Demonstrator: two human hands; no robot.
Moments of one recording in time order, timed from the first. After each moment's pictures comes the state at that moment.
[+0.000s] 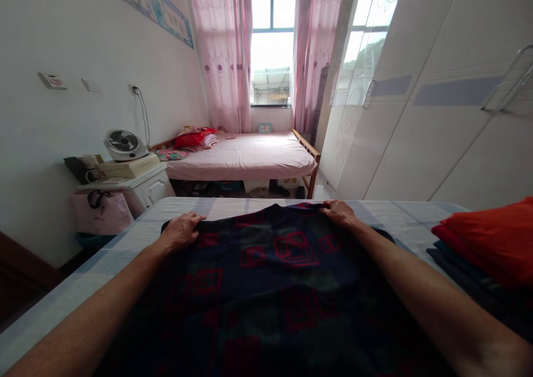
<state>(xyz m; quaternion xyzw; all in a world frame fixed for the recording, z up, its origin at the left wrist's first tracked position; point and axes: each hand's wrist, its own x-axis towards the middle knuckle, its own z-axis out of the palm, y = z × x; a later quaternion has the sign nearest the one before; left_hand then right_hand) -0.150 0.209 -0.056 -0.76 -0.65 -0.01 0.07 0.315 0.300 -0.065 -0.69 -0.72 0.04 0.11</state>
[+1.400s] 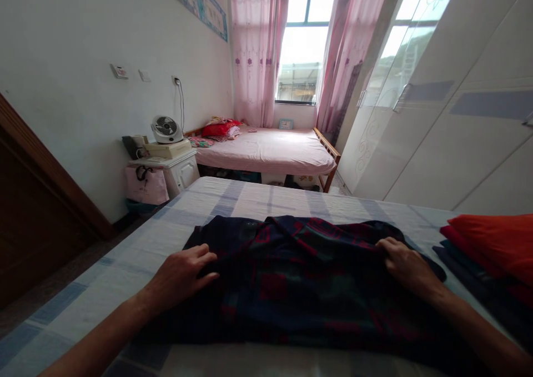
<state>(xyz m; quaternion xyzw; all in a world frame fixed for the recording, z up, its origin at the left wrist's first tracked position) -0.141 -0.007 -0.048 -0.82 -0.57 -0.08 0.03 0.359 0.113 -0.059 -0.60 -0.79 -0.06 0.10</state>
